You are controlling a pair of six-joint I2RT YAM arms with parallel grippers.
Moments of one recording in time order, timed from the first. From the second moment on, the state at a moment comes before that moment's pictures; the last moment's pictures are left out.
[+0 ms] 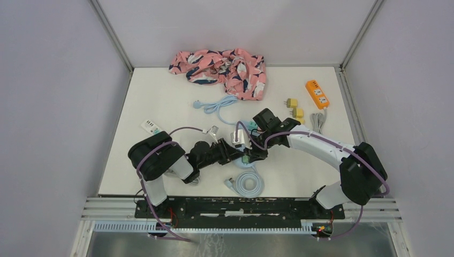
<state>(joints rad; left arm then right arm) -0.78 1.81 0.31 1.24 0.22 -1.11 0.72 1.47 1.00 -0.64 -0.59 -0.82</state>
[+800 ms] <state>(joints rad) -0.78 1.81 0.30 1.26 0.23 -1.11 0.70 1.47 1.00 -0.68 -0.62 -0.88</state>
